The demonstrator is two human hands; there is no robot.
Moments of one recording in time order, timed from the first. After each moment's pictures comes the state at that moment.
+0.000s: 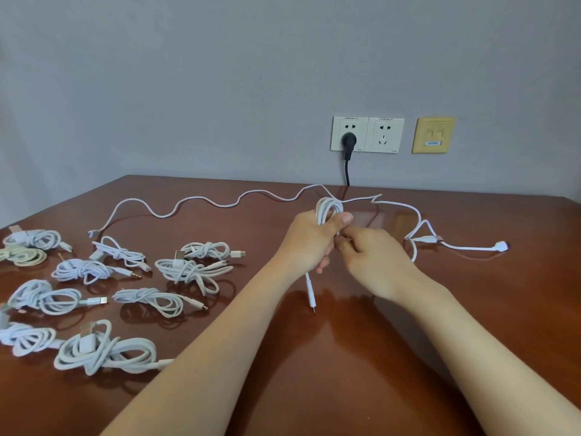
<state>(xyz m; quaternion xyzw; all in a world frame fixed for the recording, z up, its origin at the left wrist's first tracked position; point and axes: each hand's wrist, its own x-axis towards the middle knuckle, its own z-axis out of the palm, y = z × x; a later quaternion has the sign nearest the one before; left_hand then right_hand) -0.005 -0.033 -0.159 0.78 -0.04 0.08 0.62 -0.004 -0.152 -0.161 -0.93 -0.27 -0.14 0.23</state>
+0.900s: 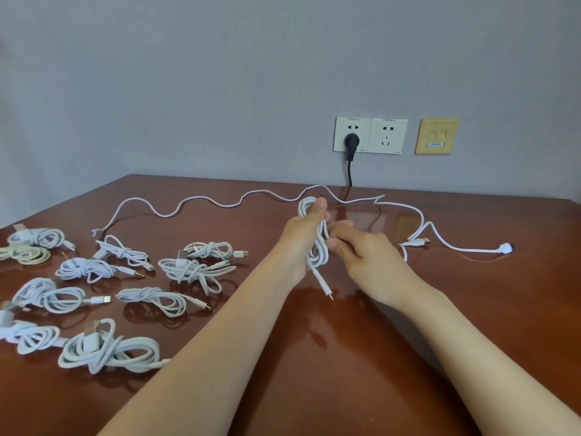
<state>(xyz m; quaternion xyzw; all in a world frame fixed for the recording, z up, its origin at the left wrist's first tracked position) 0.009 -0.027 -0.163 0.58 0.07 0.01 0.81 -0.003 -0.149 -0.171 -0.89 -0.31 -0.14 0.30</state>
